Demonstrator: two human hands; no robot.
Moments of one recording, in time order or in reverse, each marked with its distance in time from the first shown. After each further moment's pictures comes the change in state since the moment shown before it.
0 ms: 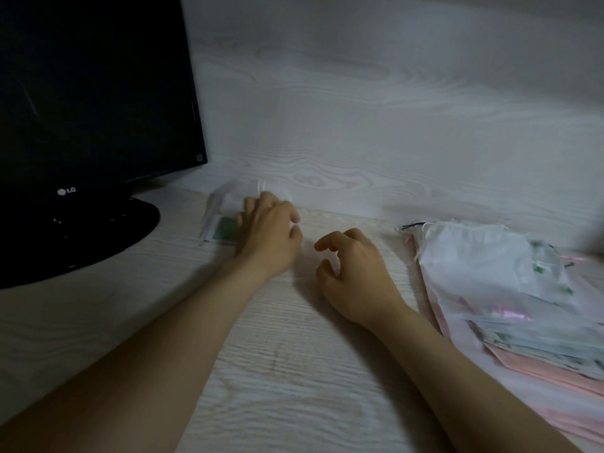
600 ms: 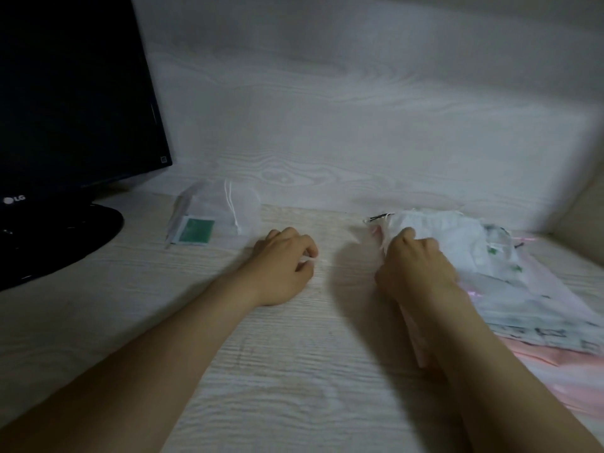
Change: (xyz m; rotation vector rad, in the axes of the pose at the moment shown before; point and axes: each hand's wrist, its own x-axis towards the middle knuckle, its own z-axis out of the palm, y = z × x) left_hand -0.027 0.026 0.028 -0.111 -0.388 0.318; right_hand -0.017 0.051 -0.070 -0.420 -0.032 0.636
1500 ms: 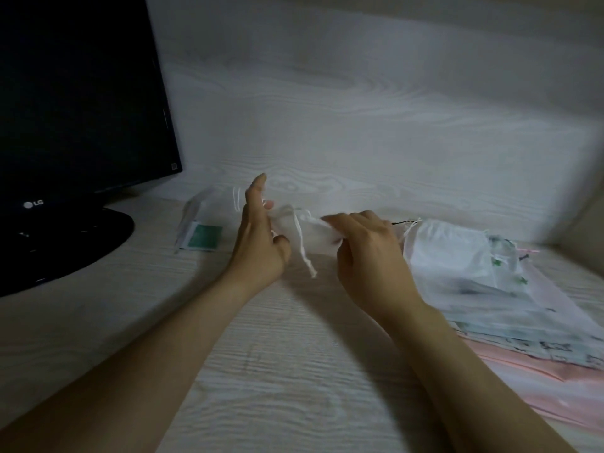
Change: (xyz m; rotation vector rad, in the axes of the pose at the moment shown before) left_hand 0.001 -0.005 -0.021 -0.620 0.510 -0.140; right_hand -0.011 -0.037 0.007 0.367 0.501 -0.847
